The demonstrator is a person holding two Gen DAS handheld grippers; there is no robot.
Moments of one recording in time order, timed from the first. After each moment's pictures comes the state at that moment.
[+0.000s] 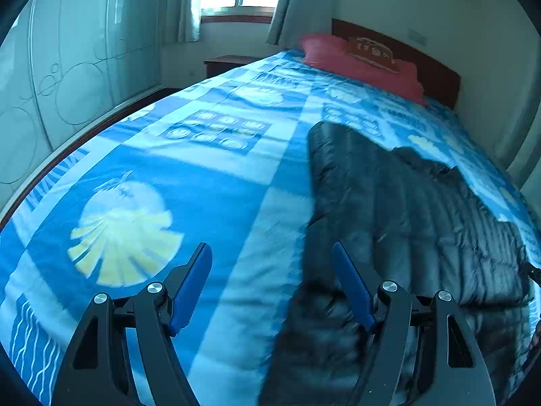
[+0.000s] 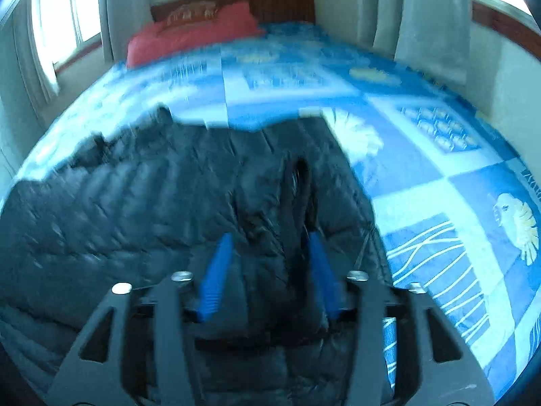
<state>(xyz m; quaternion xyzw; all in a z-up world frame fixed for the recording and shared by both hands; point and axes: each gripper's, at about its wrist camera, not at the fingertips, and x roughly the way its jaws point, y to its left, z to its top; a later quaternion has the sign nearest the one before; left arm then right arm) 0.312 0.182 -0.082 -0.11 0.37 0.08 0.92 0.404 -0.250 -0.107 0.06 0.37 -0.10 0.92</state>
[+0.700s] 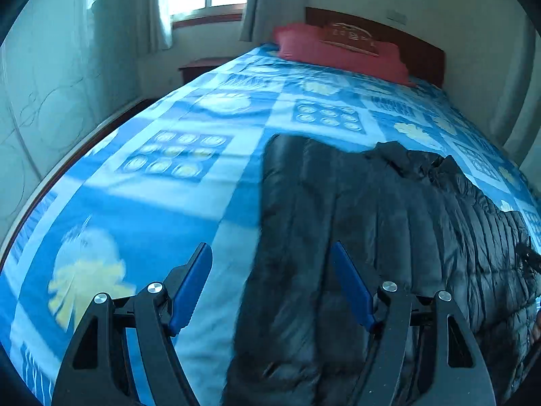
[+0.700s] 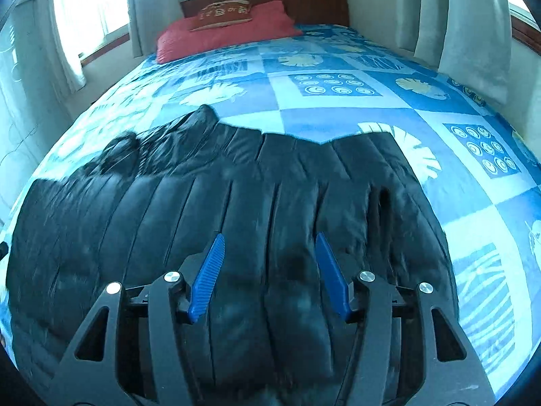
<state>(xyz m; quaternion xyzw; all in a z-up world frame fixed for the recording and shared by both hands) 0.377 0.144 -0.080 -0.05 0.39 0.06 0.92 0.465 -0.227 -0.125 0.07 0.40 -0.05 0.91</state>
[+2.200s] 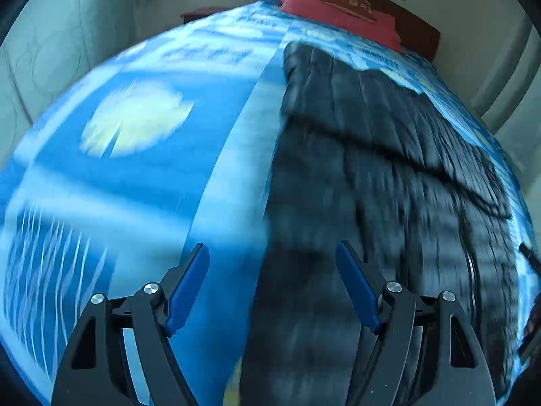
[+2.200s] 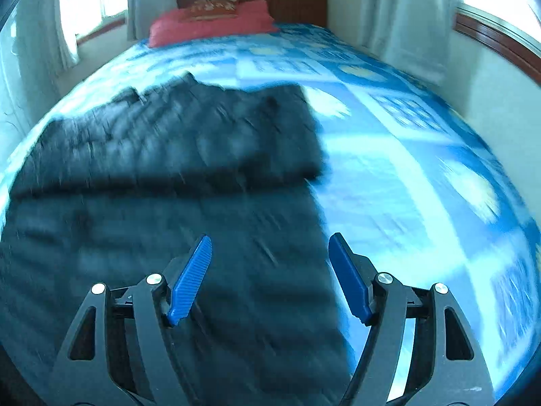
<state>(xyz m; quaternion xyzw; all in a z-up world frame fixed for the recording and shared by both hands) 0.192 0.177 -0.111 -0.12 0.48 0.01 0.87 0.236 -0.266 -0.113 0.02 0.42 -0.11 0.90</state>
